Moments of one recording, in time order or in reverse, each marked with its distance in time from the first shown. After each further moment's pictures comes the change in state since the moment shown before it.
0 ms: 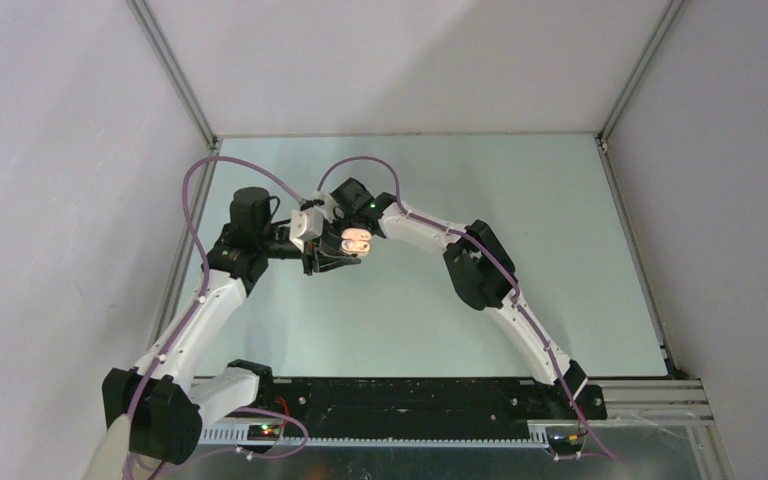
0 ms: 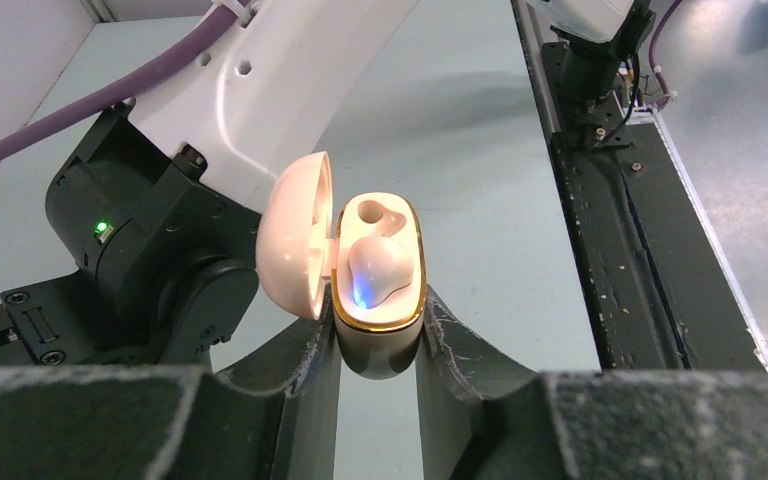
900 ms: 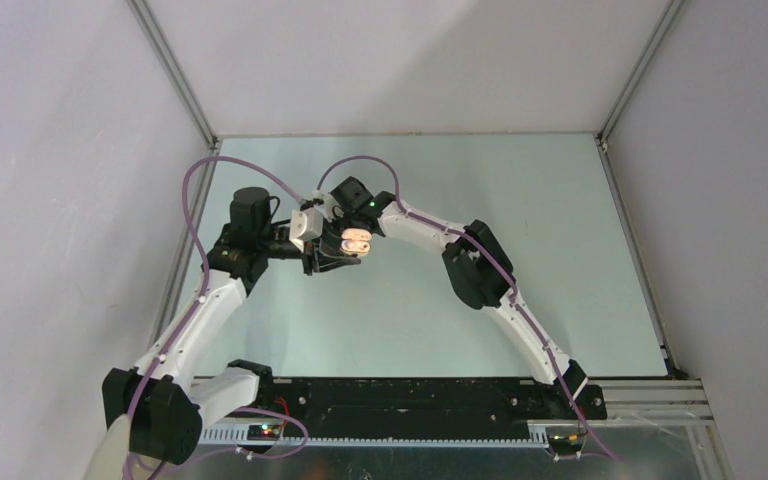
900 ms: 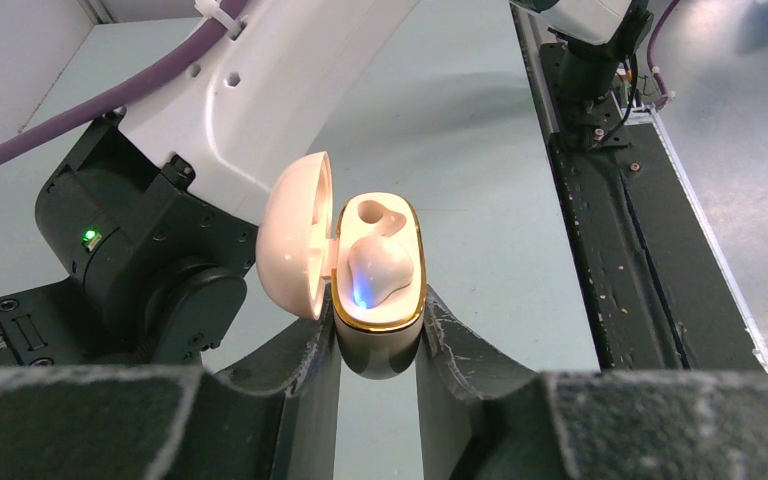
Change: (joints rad) left arm 0.000 0.000 0.000 0.000 0.003 0.000; right arm 0.000 0.027 0.043 -0.020 -0.037 0.009
